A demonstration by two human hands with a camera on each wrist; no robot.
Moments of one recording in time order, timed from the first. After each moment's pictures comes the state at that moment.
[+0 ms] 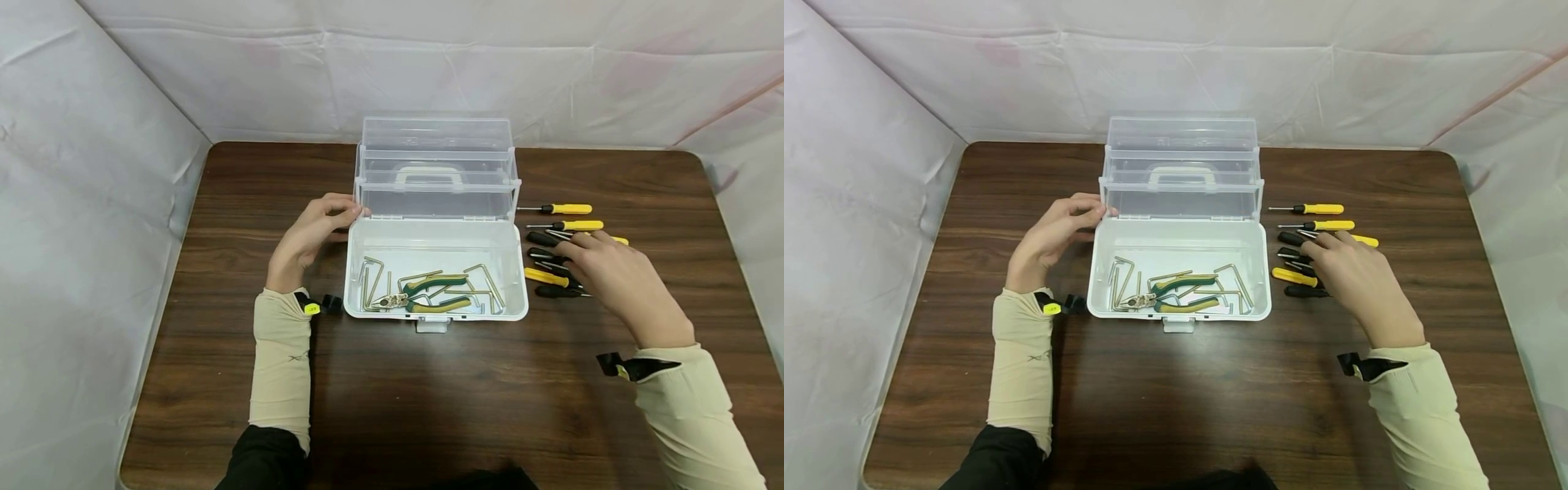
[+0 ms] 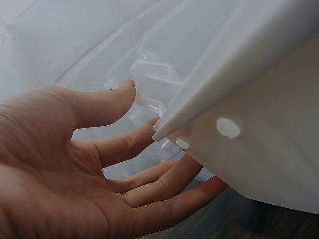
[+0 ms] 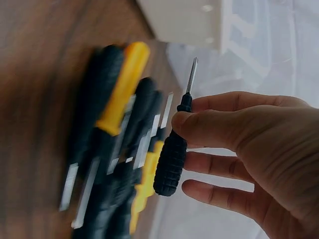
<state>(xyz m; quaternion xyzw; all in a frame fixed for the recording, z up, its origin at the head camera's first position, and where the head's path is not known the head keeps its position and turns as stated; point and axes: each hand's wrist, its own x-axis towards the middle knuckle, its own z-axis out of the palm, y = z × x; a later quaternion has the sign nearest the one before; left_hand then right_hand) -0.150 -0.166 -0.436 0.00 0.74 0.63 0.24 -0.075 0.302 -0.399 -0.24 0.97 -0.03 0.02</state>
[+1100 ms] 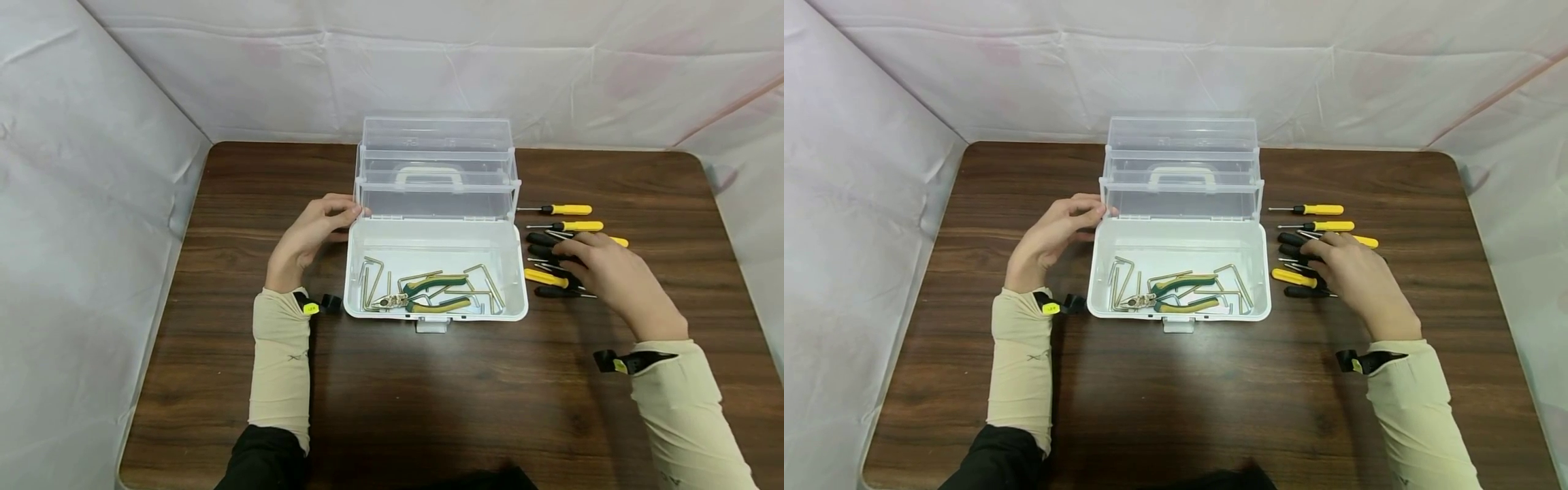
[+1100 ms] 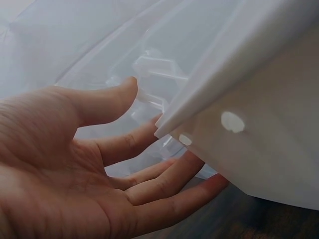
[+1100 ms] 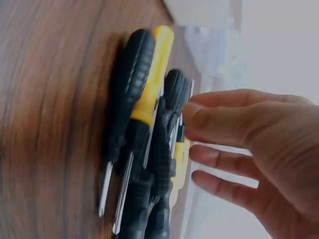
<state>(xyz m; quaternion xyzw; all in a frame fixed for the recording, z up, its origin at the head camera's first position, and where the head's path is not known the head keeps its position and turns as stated) -0.151 -0.167 -0.438 0.00 0.74 0.63 0.24 -0.086 0.313 -0.420 -0.21 0.97 -0.10 0.03</state>
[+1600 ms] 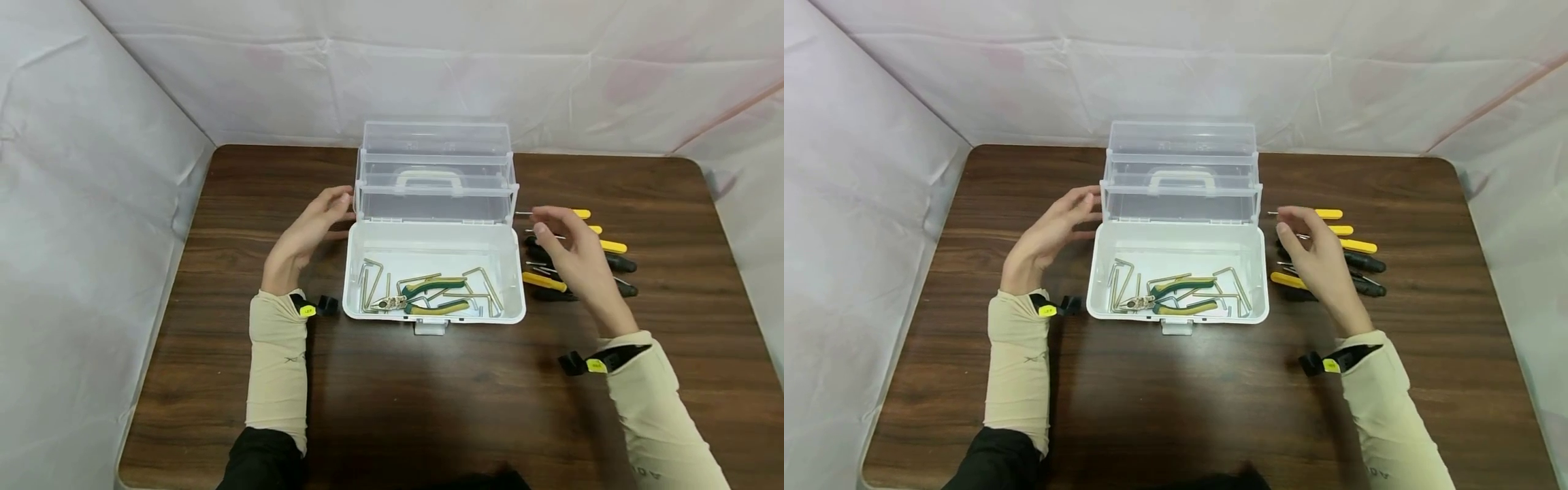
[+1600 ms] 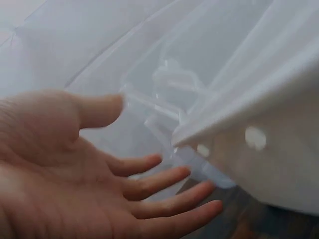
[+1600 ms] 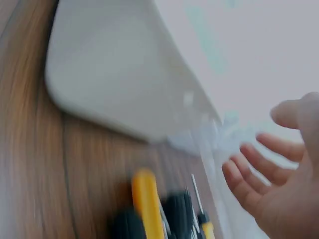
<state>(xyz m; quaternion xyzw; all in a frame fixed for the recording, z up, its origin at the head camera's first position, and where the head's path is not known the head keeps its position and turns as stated) -0.152 -0.170 -0.432 -0.01 0.72 0.64 0.24 -0.099 0.256 -0.419 -0.02 0.89 -0.45 0.03</state>
